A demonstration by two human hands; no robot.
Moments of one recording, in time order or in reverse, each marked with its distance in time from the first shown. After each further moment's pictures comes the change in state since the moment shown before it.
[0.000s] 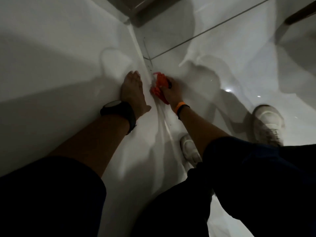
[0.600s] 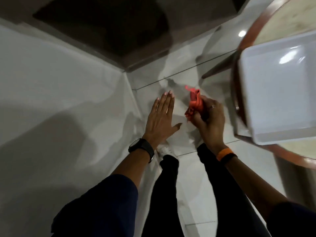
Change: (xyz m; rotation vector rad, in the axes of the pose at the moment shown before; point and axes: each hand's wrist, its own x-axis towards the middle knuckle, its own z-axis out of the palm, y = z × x) left_hand -0.274 0.024 -0.171 -0.708 0.648 0.093; right_hand -0.389 -0.208 -0.240 -0.479 0.459 -0.571
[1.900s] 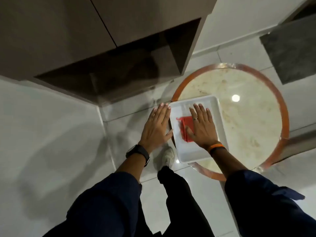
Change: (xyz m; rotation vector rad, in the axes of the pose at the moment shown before) left_hand 0.036 0.143 -0.169 -0.182 0.419 0.137; right_hand 0.088 0.003 -0.234 -0.886 -0.191 -0.317
